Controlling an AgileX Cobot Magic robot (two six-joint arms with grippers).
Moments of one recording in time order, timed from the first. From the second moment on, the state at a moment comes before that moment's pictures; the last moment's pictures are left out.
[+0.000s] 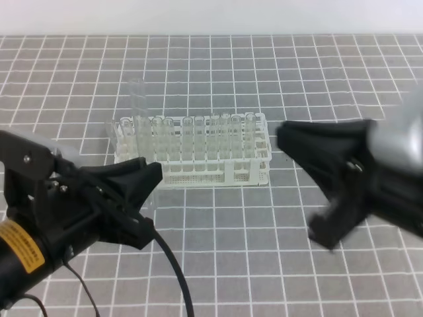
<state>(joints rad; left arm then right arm) -0.69 0.98 -0.47 0.13 -0.22 -0.38 0.84 0.98 -0.75 0.62 0.06 -0.57</state>
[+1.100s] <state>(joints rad) -0.69 0.98 -0.47 0.31 -0.30 -0.38 1.12 1.14 -0.75 0.60 -0.43 -0.56</state>
